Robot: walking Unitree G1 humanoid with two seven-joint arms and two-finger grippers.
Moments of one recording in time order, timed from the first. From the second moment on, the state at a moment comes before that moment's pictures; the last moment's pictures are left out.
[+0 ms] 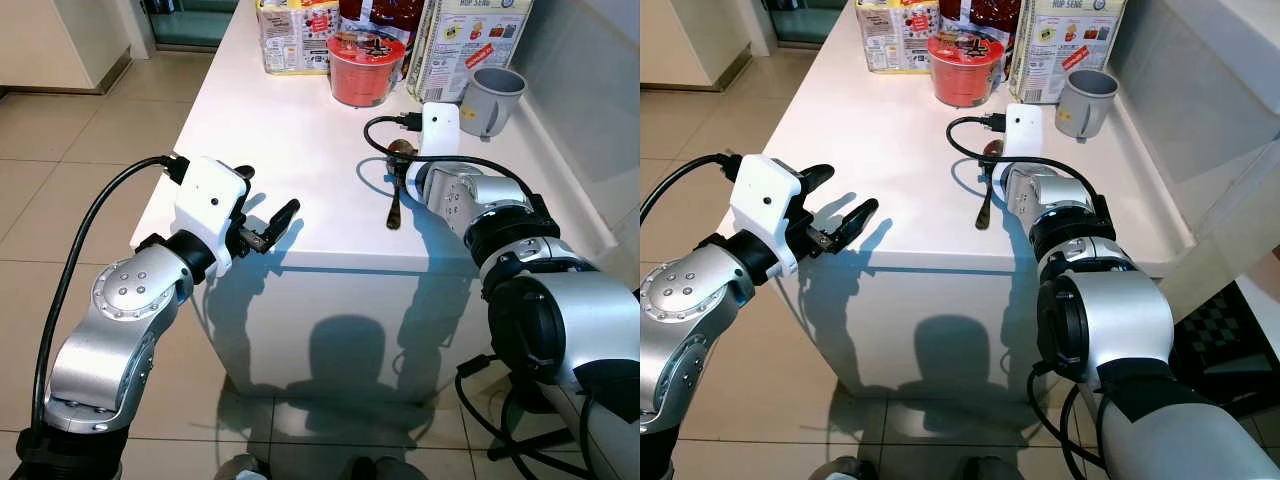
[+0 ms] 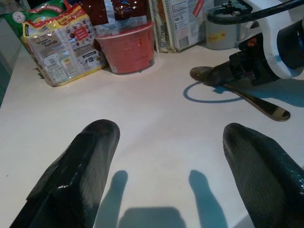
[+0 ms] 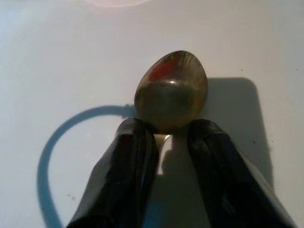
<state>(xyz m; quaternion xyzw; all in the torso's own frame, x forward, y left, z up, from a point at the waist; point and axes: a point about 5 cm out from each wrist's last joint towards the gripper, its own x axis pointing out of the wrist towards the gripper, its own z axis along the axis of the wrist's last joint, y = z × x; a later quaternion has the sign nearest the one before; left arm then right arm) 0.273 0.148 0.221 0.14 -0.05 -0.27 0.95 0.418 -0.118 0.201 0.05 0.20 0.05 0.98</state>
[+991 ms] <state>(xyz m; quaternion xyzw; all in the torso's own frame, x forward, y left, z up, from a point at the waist) 0.278 0.144 0.221 0.14 -0.05 -0.26 0.95 0.420 -0.117 0.210 0.04 0.20 0.06 0.98</state>
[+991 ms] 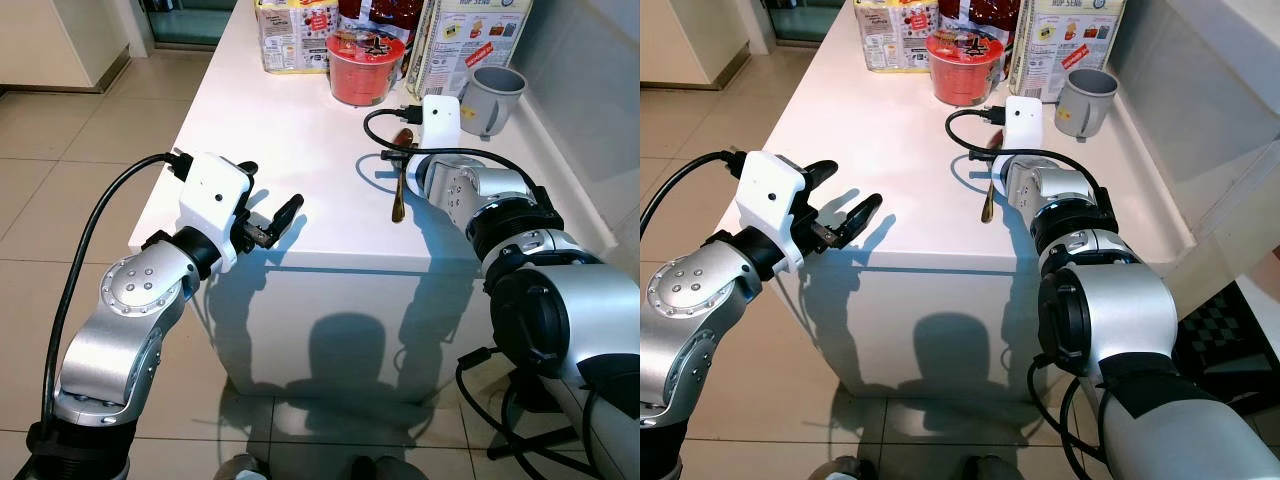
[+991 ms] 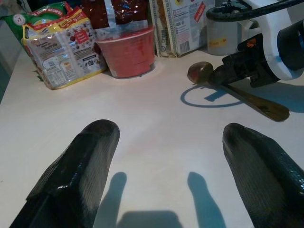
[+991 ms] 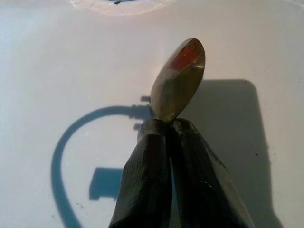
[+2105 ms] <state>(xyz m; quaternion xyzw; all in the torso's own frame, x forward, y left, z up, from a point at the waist) 0.295 0.152 0.229 0.13 -0.09 -0.20 0.97 0.426 -0.122 0.261 0.06 0.11 0.07 0.99</state>
